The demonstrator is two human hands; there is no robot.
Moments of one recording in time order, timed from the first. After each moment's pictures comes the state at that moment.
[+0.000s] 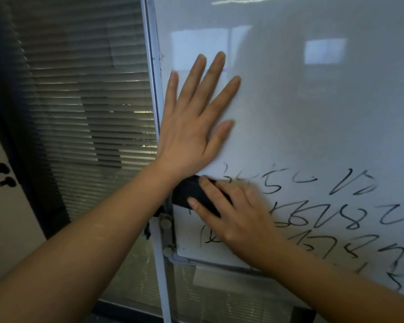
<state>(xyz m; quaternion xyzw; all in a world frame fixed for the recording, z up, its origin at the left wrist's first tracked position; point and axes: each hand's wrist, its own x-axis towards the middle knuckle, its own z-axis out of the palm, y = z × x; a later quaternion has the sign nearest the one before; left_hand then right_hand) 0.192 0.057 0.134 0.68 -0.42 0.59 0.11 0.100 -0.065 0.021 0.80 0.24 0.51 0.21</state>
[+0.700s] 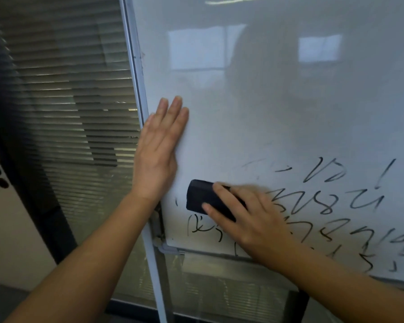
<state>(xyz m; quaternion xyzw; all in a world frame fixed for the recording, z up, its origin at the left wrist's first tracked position) 0.201 0.079 0.081 0.69 -0.40 0.56 0.23 0.085 -0.107 0.007 0.80 0.24 0.50 0.21</state>
